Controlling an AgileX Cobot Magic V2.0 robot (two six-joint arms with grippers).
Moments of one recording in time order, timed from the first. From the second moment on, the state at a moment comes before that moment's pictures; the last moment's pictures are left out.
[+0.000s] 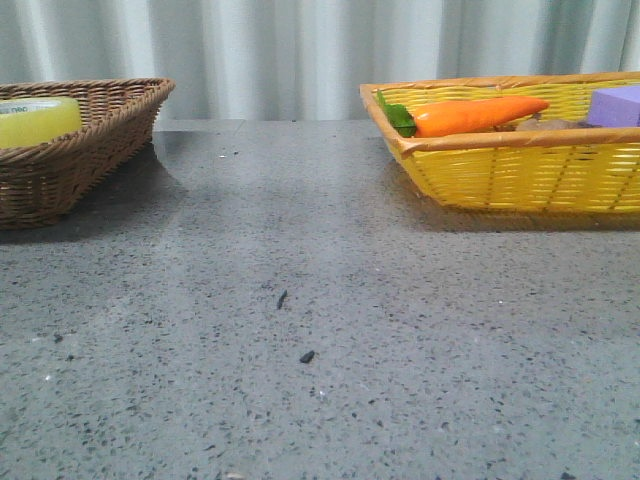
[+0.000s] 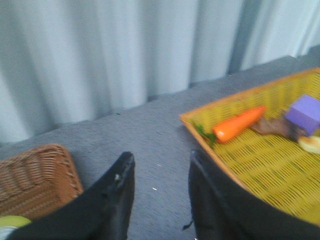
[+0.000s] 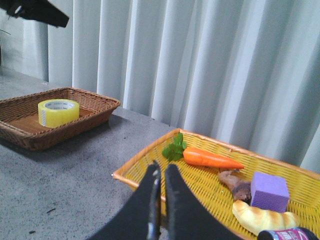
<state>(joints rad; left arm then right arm) -0.48 1.20 -1.36 -0.11 0.58 0.07 0.47 0.00 -0.72 -0.07 0.75 -0.13</state>
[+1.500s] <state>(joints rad) -0.53 0.36 -0.14 -0.15 -0.20 0.10 0.47 -0.02 -0.63 -0.10 0.76 -0.12</state>
